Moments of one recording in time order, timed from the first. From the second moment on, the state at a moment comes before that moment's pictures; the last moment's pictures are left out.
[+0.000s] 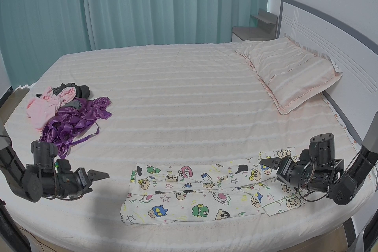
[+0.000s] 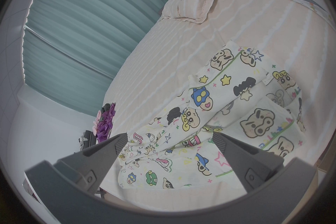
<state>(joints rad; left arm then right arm) 0.10 1.88 -0.33 -0.72 -0.48 -0.53 0.35 1.94 -0.36 -0.98 0.09 0.88</state>
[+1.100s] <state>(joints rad) -0.28 2.21 -0.74 -0.69 -0.30 -0.34 0.39 1.95 -0.27 -1.14 0.09 0.87</state>
